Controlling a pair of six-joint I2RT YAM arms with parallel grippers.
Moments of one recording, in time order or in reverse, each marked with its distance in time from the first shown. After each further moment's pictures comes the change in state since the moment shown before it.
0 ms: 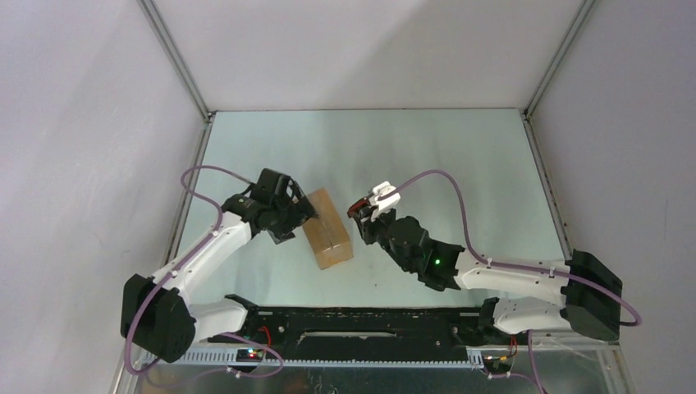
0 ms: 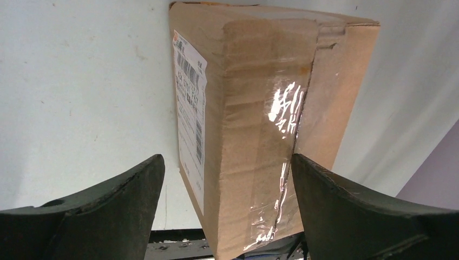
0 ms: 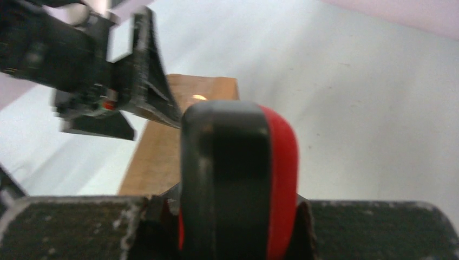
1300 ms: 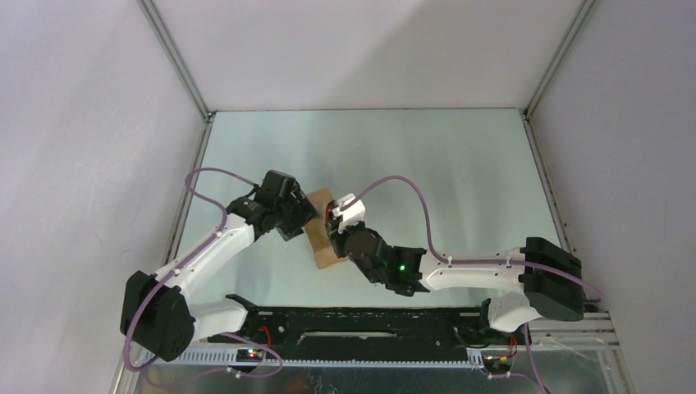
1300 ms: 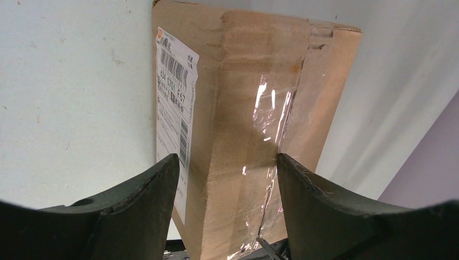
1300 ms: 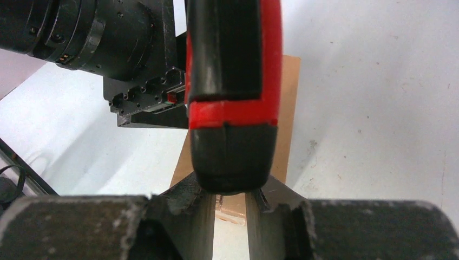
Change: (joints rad) left arm -0.045 0.020 -0.029 0.082 -0.019 -0.072; right arm 0.155 0.241 0.189 -0.085 0.125 0.127
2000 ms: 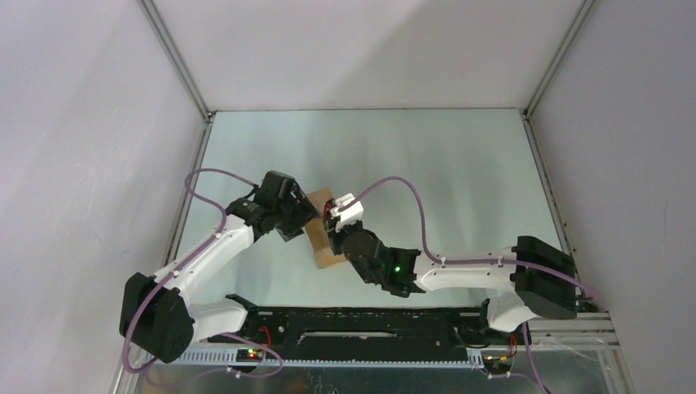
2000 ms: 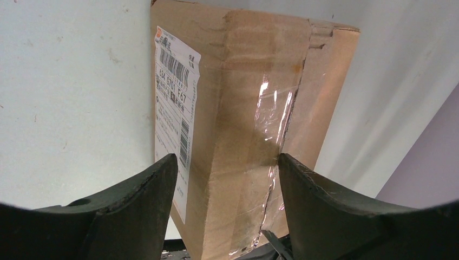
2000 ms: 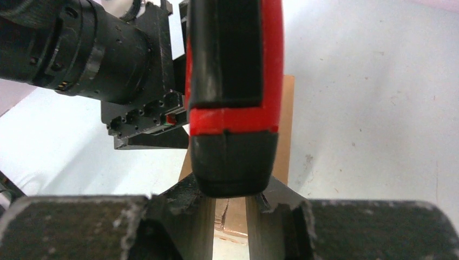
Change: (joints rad) left arm -0.002 -0.013 -0.006 0.007 0.002 -0.006; right arm 0.011 0.032 0.006 0.100 0.060 -0.045
